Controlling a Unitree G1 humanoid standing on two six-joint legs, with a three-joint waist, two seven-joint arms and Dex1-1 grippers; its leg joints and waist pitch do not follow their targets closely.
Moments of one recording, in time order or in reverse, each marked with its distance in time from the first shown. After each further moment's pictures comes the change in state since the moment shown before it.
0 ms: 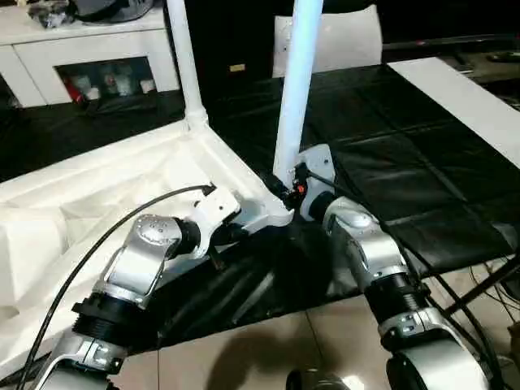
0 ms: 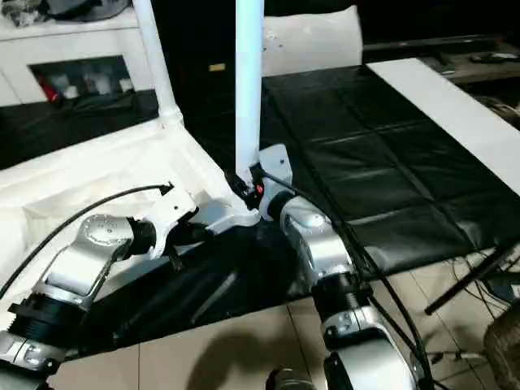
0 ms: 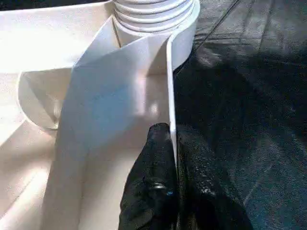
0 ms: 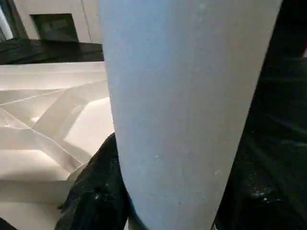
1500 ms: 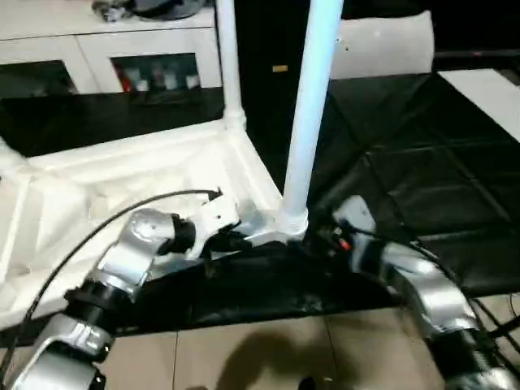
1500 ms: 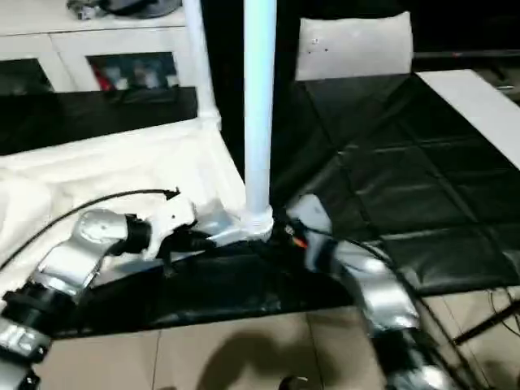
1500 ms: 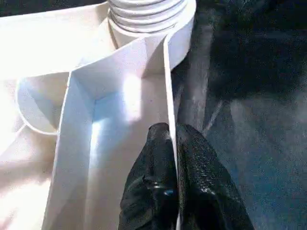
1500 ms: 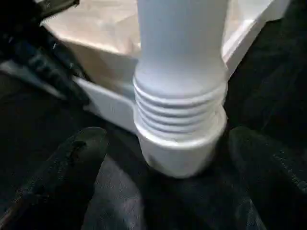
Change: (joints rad) left arm -0.080 0.106 -0.070 0.249 -0.075 -0.389 -0.254; right arm 0.365 -0.307 0.014 -0.336 0.058 0.048 0.415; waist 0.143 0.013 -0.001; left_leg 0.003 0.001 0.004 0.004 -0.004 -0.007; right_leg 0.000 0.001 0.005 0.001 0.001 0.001
